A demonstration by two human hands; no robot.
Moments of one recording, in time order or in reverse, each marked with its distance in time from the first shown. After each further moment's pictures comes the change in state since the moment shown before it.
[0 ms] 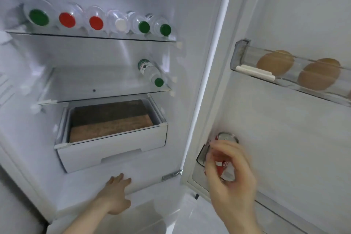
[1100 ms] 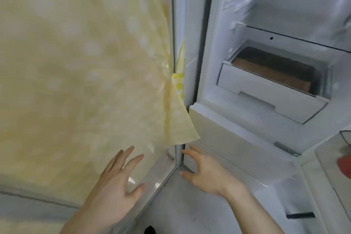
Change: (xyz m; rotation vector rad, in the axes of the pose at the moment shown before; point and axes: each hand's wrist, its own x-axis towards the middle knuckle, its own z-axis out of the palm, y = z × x) left_hand -0.447 0.090 0.202 -0.408 0.663 -0.753; right_hand -0.168 -0.027 0.040 -0.027 -1.975 -0.208
